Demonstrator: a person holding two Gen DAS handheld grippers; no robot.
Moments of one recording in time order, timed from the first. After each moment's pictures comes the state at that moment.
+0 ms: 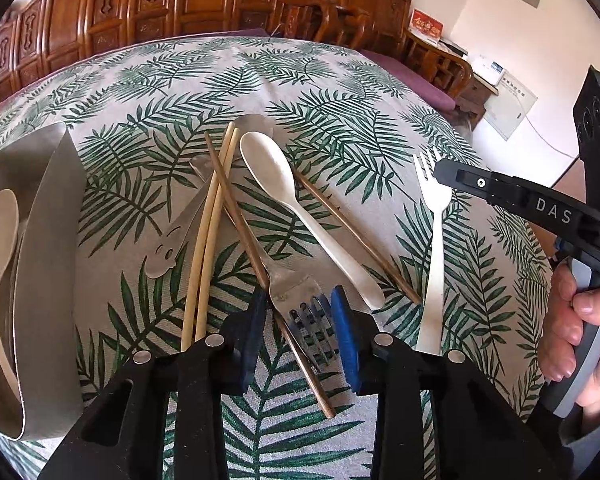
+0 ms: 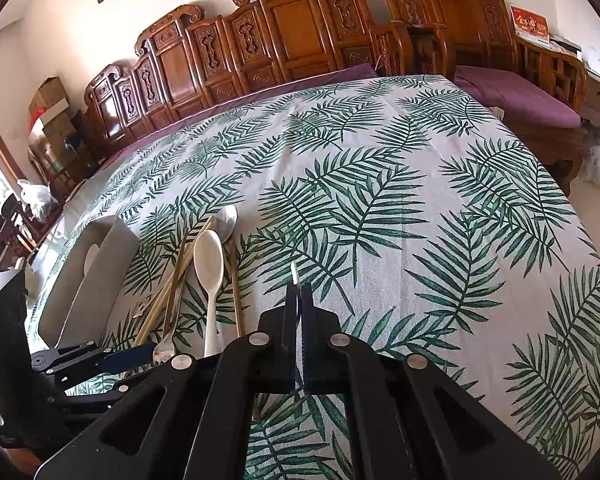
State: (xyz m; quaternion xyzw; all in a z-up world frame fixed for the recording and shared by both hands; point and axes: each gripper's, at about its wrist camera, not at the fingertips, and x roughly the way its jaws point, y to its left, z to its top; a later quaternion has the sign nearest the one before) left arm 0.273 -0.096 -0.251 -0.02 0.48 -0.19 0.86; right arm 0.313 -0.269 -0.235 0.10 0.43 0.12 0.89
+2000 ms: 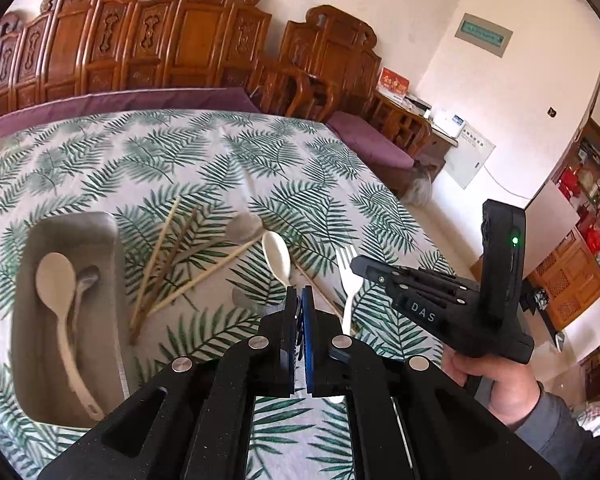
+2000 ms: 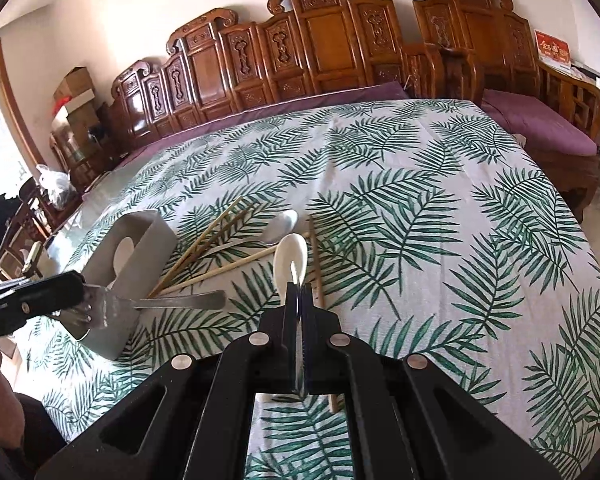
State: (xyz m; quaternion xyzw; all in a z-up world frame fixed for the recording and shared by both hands) left arm 0.246 -0.050 -0.144 -0.07 0.40 -0.24 0.88; right arm 0.295 -0.239 -0.212 0.07 0.40 0.16 0.90
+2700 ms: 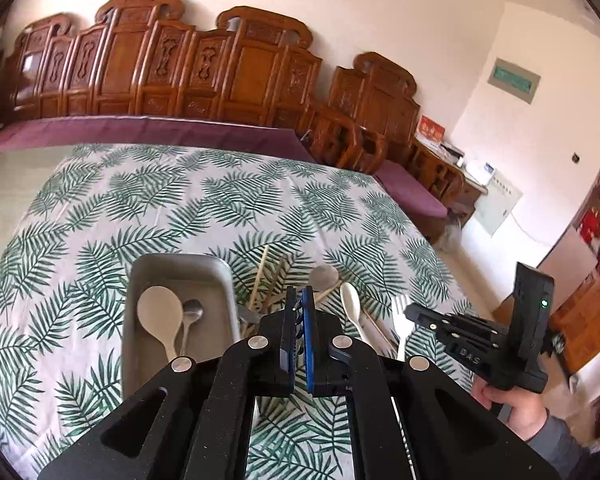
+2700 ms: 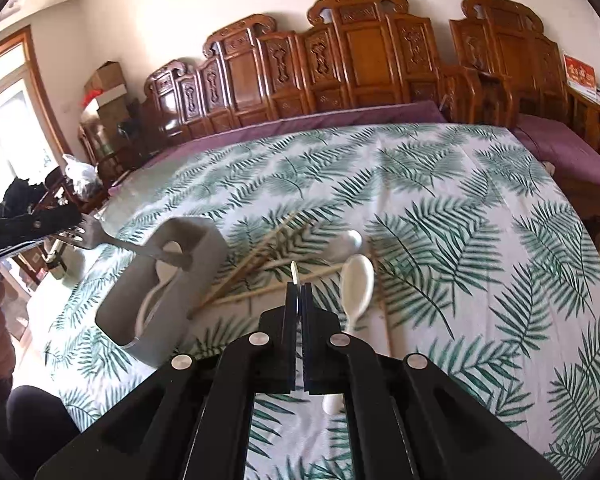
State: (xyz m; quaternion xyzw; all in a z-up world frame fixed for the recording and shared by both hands) left arm 0.249 0.054 -0.105 -0.11 0.35 -0.17 0.91; right arm 0.285 -0.192 -0.180 0.06 0.37 0.21 0.90
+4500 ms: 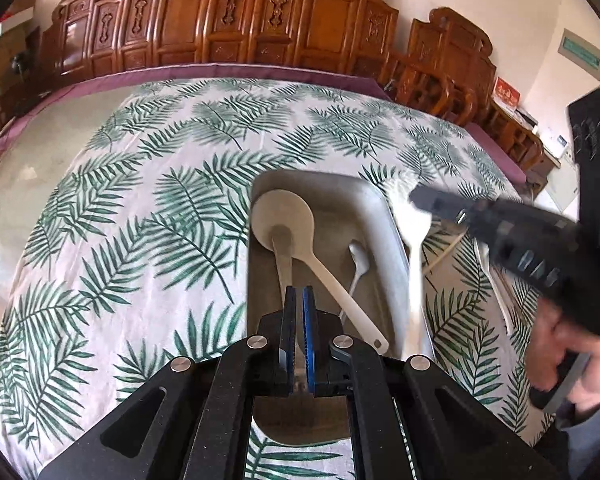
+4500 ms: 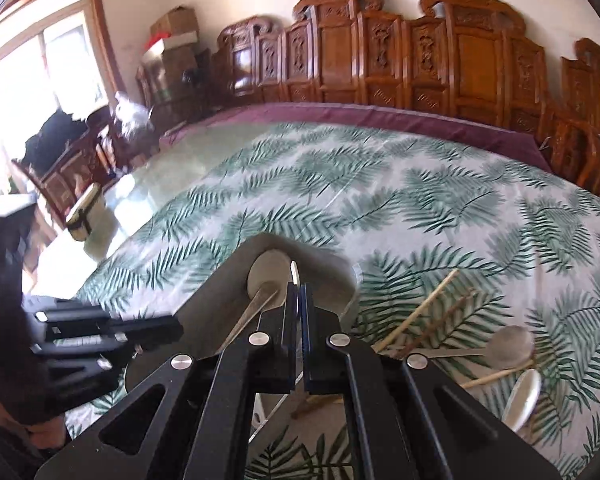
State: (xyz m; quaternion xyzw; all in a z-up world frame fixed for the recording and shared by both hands) left arm 0.271 0.120 -0.189 -0.07 0.44 -0.06 0.89; right arm 0.350 -0.007 -0.196 -0.04 0.39 0.33 0.86
